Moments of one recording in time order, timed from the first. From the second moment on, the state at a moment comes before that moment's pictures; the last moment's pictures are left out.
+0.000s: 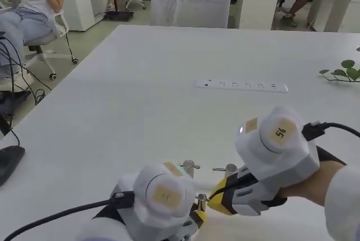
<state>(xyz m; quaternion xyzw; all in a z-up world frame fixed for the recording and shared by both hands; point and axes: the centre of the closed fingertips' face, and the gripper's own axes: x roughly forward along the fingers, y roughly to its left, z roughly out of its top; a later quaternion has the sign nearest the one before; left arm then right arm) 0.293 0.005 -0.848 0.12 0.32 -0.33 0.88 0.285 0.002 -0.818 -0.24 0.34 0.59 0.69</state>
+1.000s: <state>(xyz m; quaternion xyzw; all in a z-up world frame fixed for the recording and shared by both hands) 0.296 0.006 -0.847 0.12 0.32 -0.33 0.88 0.292 0.014 -0.823 -0.18 0.33 0.57 0.73</state>
